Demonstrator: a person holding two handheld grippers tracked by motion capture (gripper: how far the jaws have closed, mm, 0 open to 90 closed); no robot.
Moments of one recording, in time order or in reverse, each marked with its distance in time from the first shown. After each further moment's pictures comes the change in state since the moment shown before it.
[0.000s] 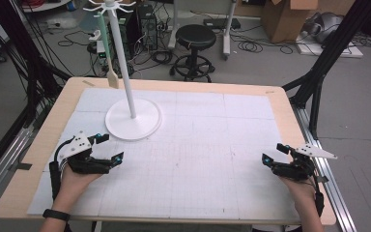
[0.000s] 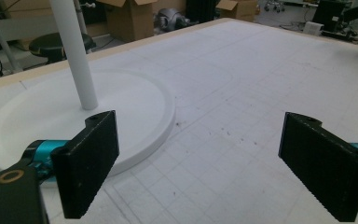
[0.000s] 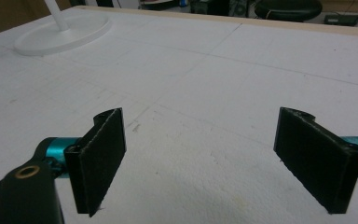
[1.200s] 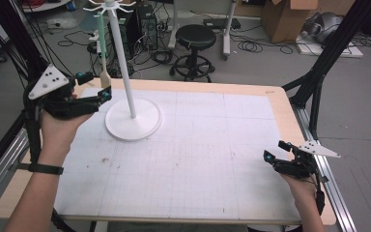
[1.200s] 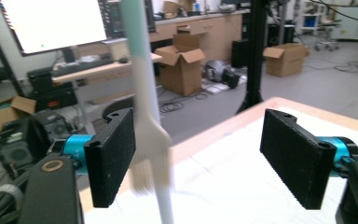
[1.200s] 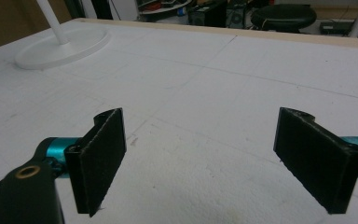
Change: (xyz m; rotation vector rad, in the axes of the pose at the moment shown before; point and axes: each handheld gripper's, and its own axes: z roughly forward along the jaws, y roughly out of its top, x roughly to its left) left arm 0.018 0.165 -0.017 -0.160 0.190 0.071; right arm -0.003 0.007 -0.002 -0.036 -0.005 0.016
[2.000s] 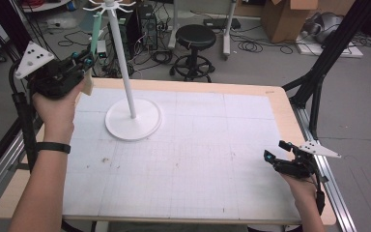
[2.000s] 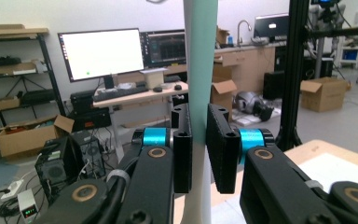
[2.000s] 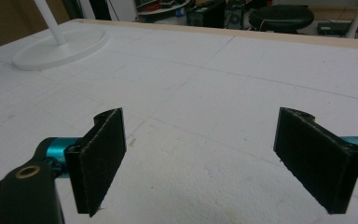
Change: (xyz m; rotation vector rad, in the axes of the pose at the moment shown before) left arm 0.026 0.039 0.010 -0.124 0.168 -0.018; right arm -0.001 0.000 0.000 -0.004 -0.008 -0.002
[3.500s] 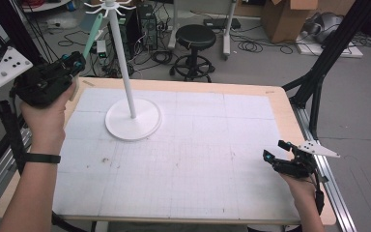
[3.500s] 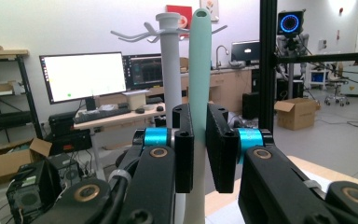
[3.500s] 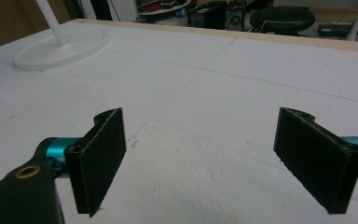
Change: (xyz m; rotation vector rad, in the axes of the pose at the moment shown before) left arm -0.002 0.009 -0.033 -0.115 -0.085 -0.014; right arm 0.003 0.001 0.001 -0.001 0.003 -0.003
